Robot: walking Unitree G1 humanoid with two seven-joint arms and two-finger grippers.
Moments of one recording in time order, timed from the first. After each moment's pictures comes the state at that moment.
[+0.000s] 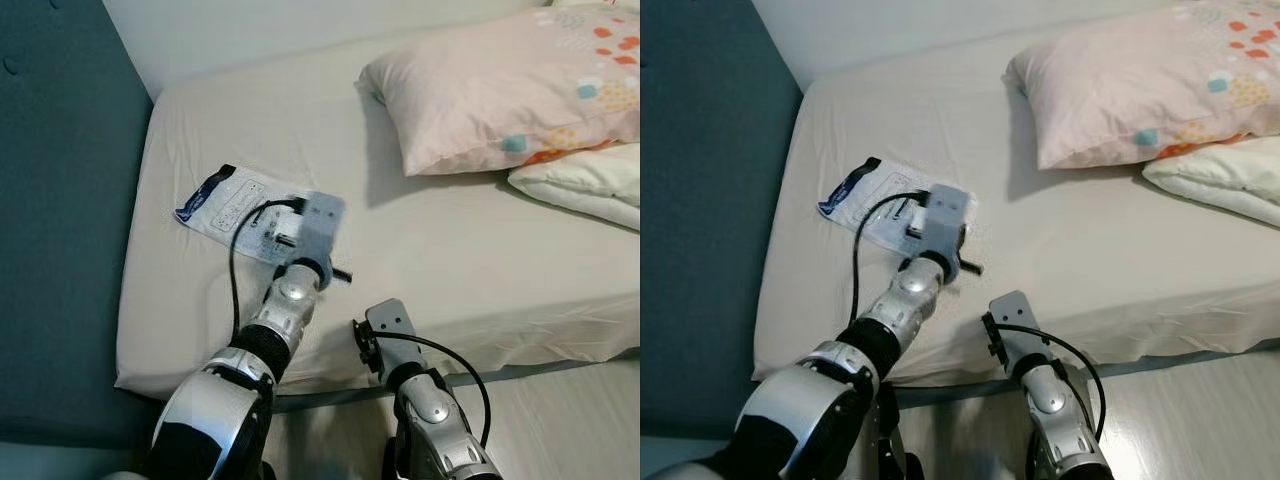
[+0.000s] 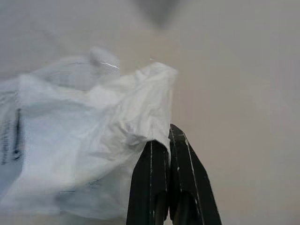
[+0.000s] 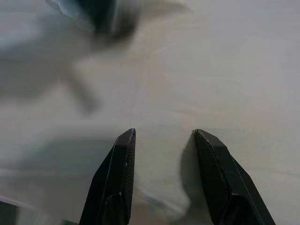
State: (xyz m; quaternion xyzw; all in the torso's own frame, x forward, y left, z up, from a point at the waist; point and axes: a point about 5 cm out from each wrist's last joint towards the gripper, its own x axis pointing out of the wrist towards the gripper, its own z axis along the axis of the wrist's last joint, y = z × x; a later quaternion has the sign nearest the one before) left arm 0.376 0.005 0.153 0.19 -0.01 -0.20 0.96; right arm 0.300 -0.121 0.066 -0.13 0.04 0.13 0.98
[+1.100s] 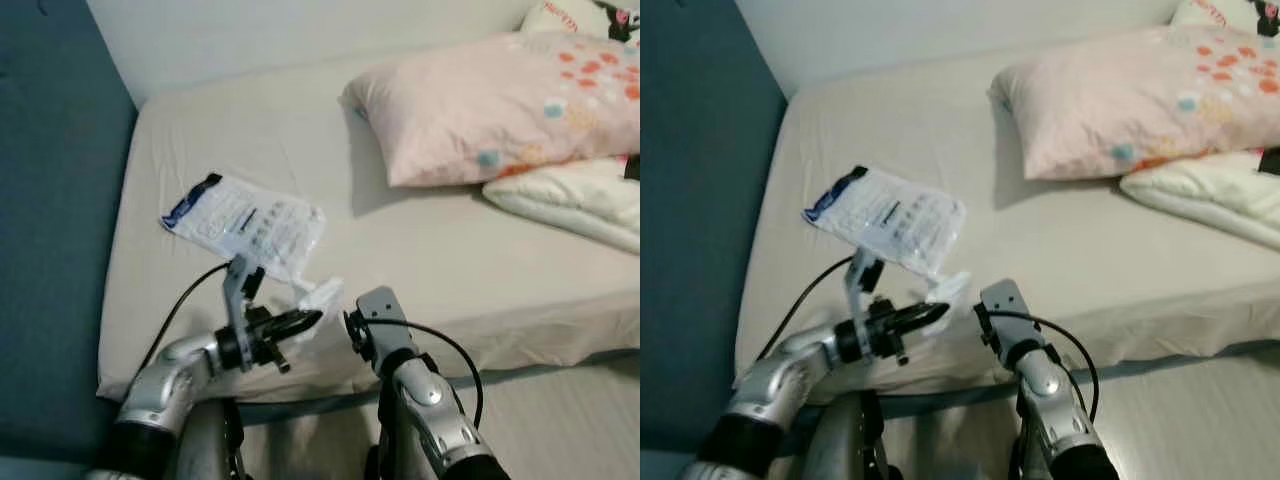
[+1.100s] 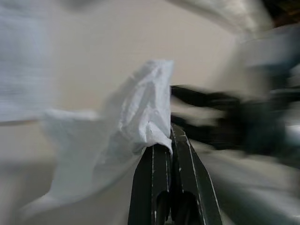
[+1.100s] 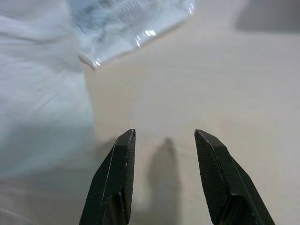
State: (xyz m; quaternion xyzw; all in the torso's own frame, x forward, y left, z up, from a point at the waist) left arm 0.311 0.134 0.121 -0.08 0.04 -0.42 0.90; right arm 0.314 -0.111 0.076 -0.14 0.04 0.17 0.97
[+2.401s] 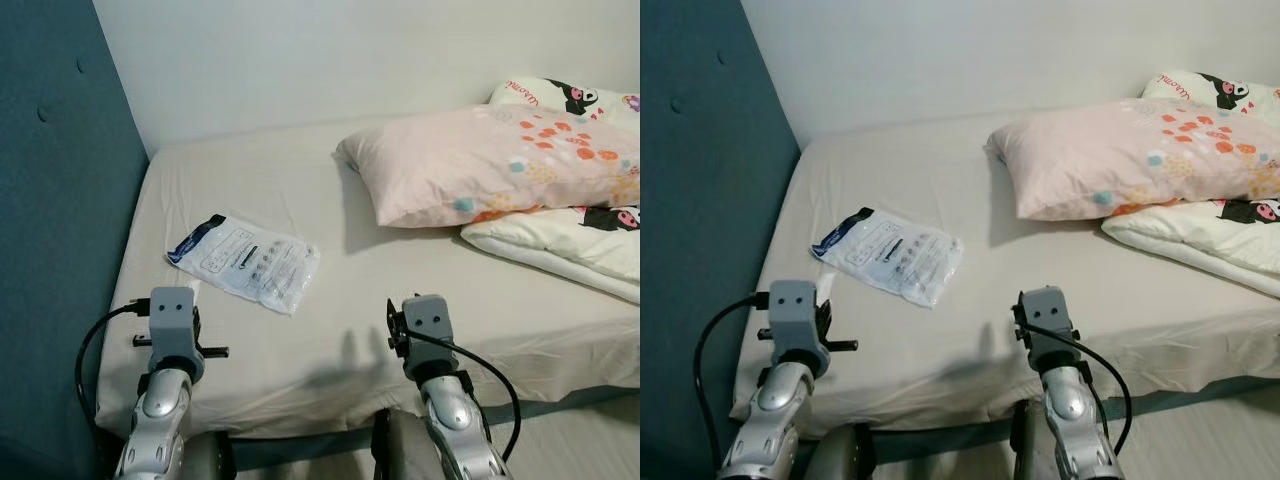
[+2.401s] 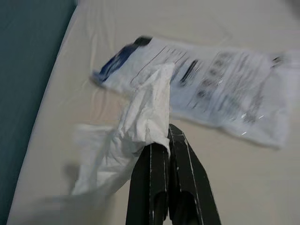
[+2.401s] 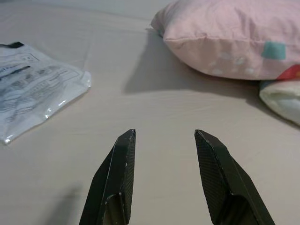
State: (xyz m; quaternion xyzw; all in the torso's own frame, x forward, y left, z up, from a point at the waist) left arm 0.294 0.174 0.091 0.01 0.01 0.05 1.00; right arm 0.292 -0.153 0.080 -0.12 -0.03 0.02 0.99
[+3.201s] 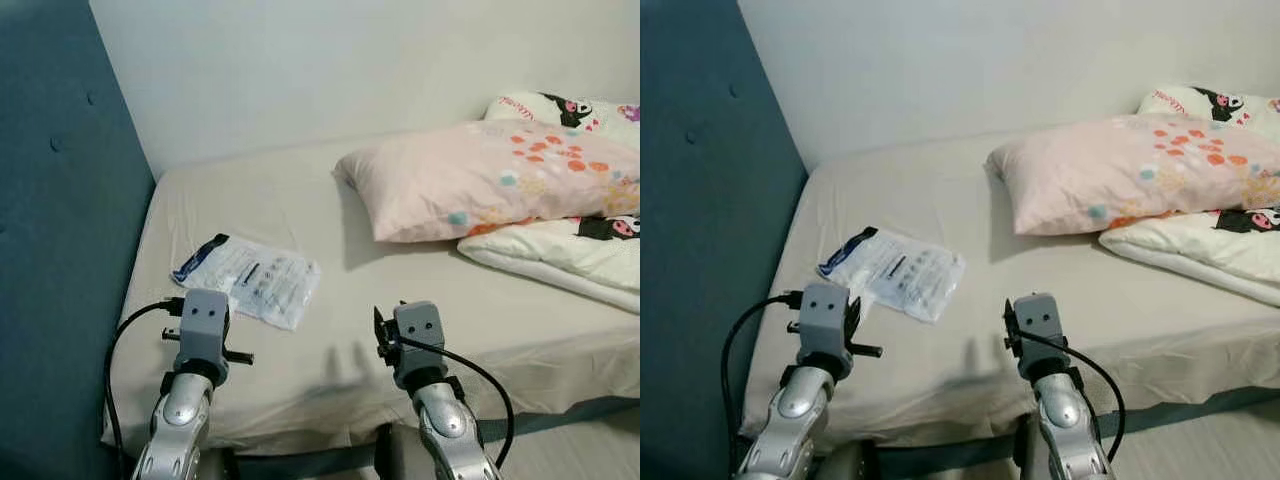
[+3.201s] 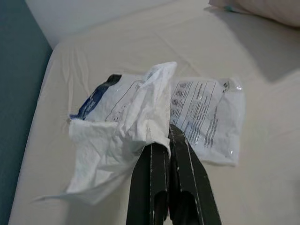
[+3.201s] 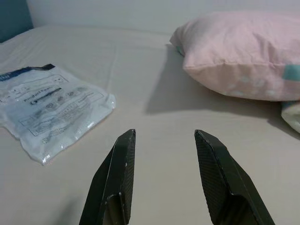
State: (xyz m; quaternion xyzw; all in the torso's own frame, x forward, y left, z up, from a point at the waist) left arm 0.288 0.148 0.091 0.05 -0.02 -0.03 1.00; right arm 0.287 -0.141 0.077 -0.10 -0.03 0.07 0.99
